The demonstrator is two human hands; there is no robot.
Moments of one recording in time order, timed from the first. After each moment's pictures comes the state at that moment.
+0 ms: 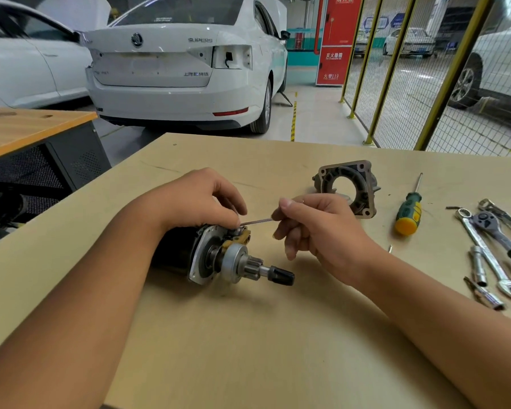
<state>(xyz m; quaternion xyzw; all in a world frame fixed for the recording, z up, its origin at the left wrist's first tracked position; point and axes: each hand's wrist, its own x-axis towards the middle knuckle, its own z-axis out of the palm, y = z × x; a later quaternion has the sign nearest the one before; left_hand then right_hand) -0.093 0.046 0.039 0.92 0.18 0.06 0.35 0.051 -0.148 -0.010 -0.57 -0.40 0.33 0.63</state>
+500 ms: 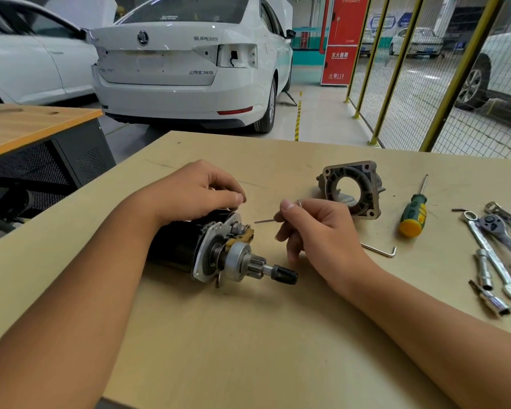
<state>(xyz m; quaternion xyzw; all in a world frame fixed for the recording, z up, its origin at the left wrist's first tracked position) -0.098 0.049 0.042 0.91 0.17 0.12 0.36 0.032 -0.146 -0.016 -0.62 -0.40 0.21 0.64</state>
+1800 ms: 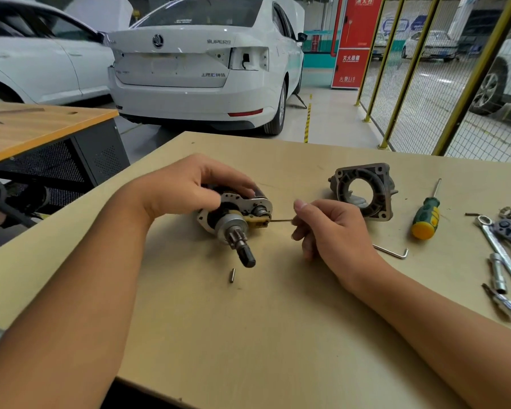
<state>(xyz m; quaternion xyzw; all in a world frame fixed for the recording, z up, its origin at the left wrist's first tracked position) -0.122 0.068 0.047 0.91 0.11 0.10 0.39 0.032 -0.144 -0.016 -0.66 -0.37 0.19 0.62</state>
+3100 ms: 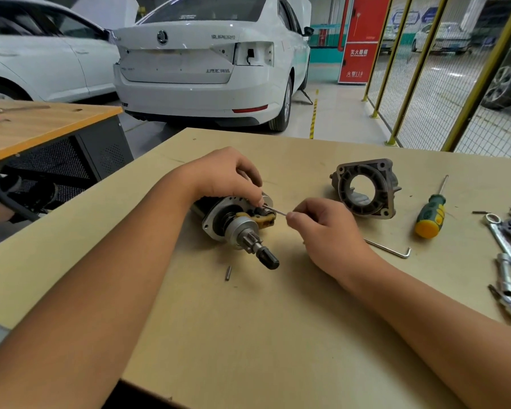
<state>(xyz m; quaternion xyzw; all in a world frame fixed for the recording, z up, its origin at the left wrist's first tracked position) -0.062 0.067 0.044 0.91 0.25 0.06 0.32 0.040 -0.134 -0.020 -0.75 -0.42 0.11 0.49</state>
